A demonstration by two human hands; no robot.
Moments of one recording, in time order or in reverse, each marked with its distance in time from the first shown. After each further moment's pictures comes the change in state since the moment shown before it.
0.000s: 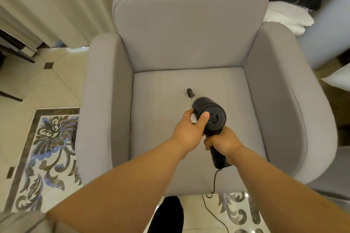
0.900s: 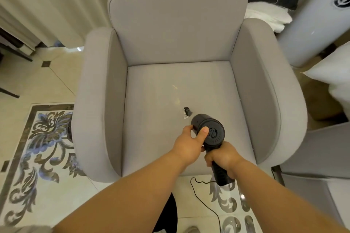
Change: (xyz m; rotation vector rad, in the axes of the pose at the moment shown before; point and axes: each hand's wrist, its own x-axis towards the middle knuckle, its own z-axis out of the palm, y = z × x) left_hand -0.084 -0.054 0.056 0.021 -0.070 -0.058; right_hand -0.075 0.089 -0.018 -0.044 -0.045 0.088
